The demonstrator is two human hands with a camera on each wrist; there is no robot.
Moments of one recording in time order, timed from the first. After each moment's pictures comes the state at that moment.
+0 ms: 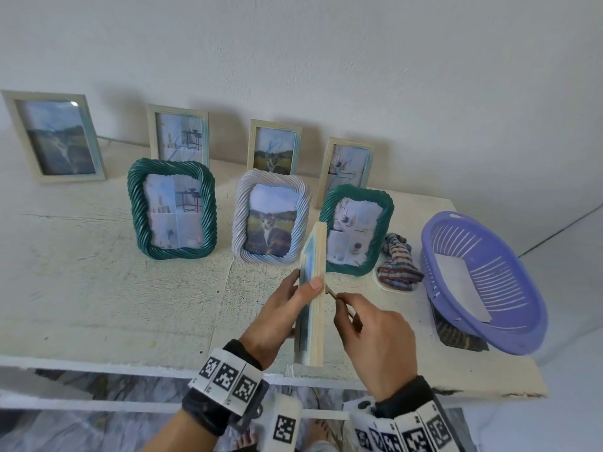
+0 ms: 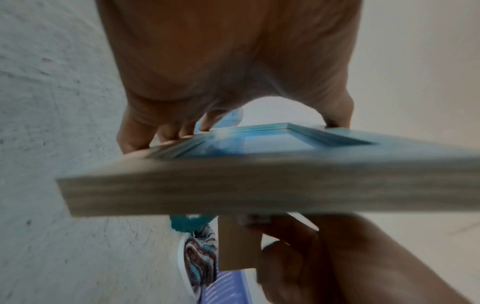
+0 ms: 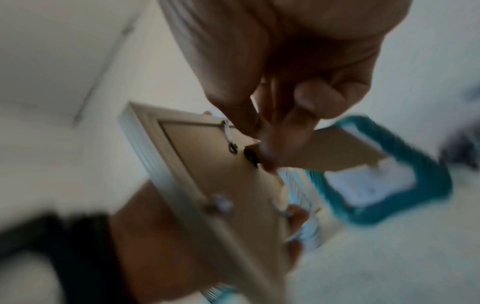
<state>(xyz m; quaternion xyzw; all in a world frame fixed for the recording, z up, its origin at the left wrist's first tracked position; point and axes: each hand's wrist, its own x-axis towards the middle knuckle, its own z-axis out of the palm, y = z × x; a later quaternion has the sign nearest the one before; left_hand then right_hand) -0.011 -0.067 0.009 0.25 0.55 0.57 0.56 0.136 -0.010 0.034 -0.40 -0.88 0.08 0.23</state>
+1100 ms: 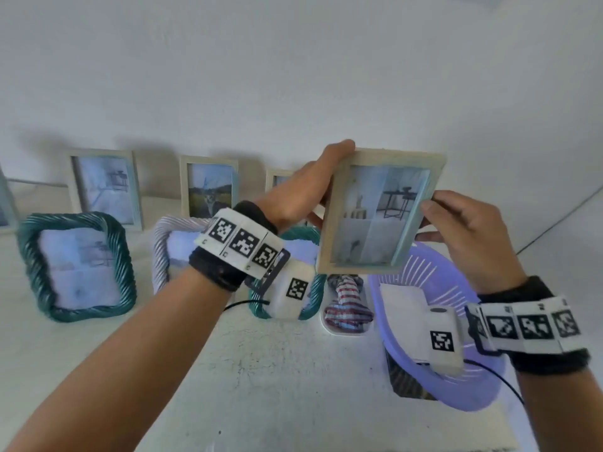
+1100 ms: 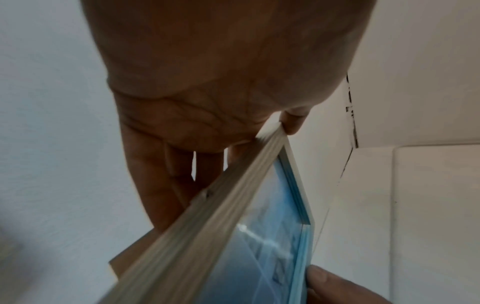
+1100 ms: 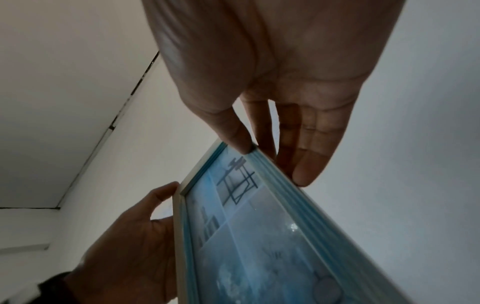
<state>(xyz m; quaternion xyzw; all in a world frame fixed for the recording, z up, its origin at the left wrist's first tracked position) -0.003 0.132 0.183 0.52 0.58 0.45 0.44 0.217 0.208 0.166 -0.34 -0.77 0.38 0.37</state>
